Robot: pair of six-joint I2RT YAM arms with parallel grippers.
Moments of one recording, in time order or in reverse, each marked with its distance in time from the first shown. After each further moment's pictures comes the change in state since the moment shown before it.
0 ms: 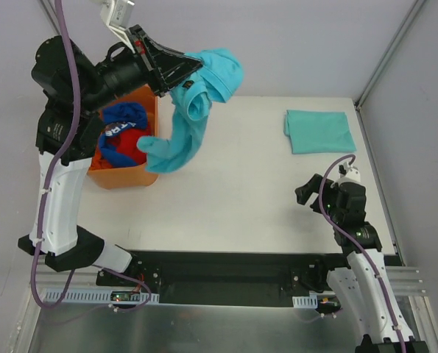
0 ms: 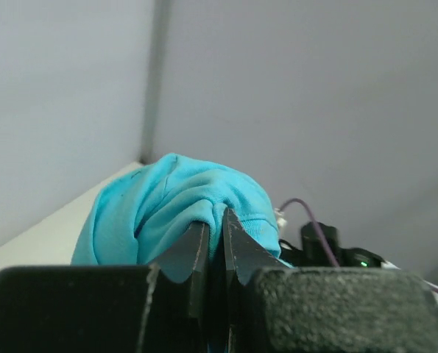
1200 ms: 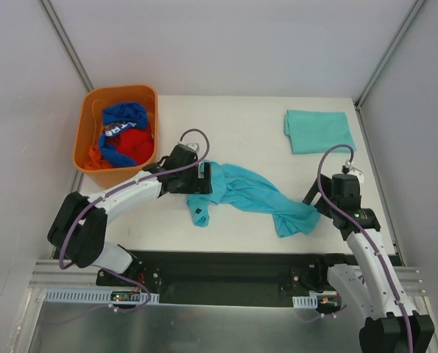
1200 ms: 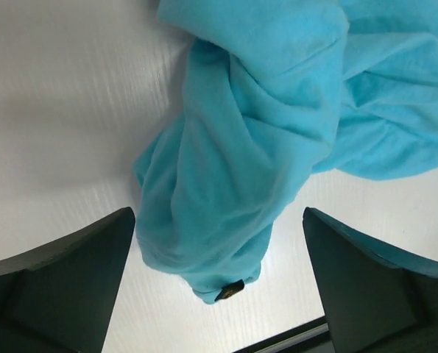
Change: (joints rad) left arm -0.153 0.022 -1.351 0.203 -0.497 -0.111; right arm 0.001 0.181 0.087 -0.182 0.233 0.062
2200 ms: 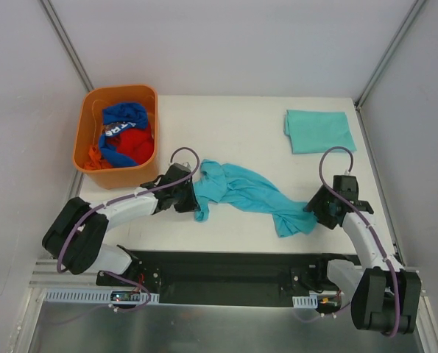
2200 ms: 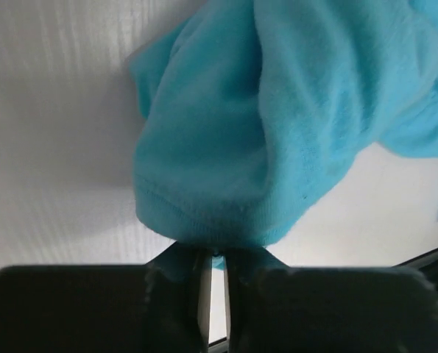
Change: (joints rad) left arm -0.011 -0.087 -0.288 0.156 0.079 -0.266; right arm -0.167 0.247 -0.062 0.027 -0.199 0.077
